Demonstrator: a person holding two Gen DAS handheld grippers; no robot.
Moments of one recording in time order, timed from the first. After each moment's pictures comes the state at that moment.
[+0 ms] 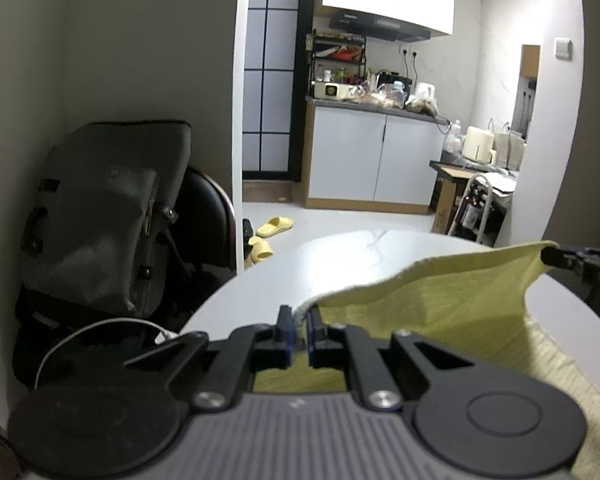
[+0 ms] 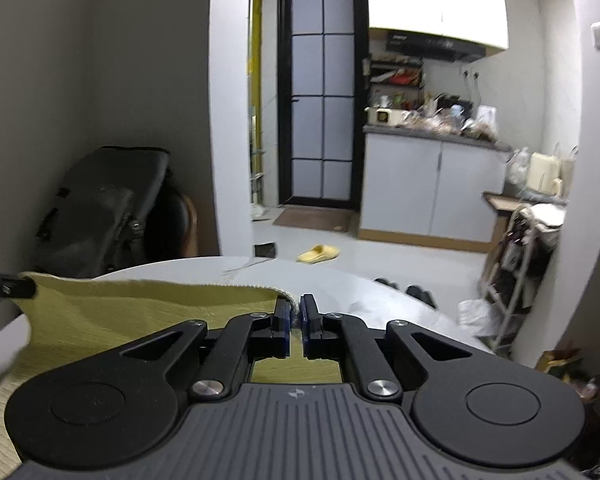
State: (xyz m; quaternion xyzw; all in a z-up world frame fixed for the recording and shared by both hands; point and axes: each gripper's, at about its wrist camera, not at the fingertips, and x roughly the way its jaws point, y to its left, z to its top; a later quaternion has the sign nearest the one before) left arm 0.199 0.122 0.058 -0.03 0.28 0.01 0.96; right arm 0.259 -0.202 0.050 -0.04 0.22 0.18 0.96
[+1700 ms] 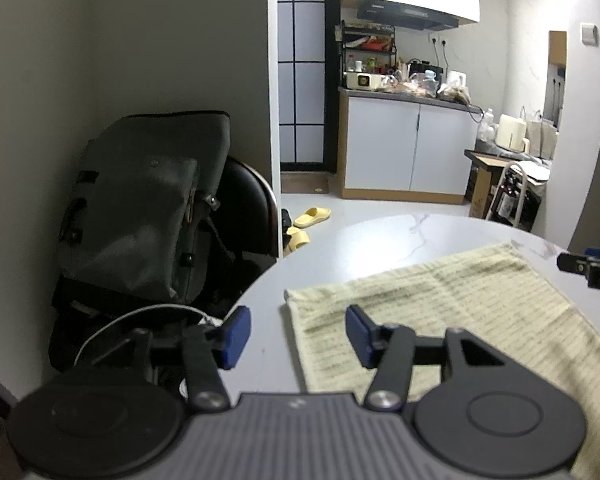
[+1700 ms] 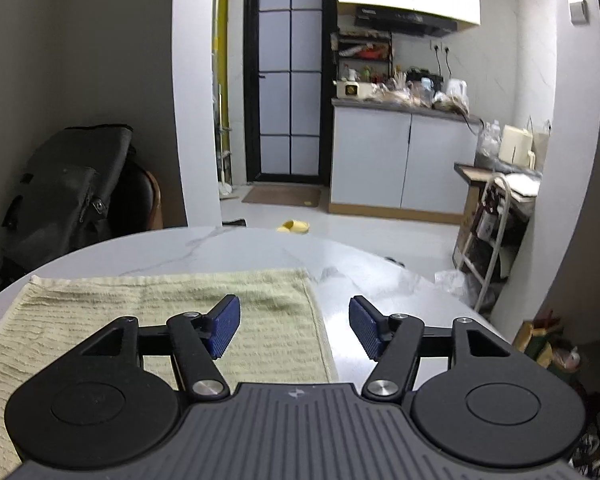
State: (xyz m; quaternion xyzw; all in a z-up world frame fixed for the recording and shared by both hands) left arm 0.177 0.132 0.062 -0.01 0.30 0.06 0.95; right arm 0.259 -0.232 0.029 -0.03 0.25 0.13 0.96
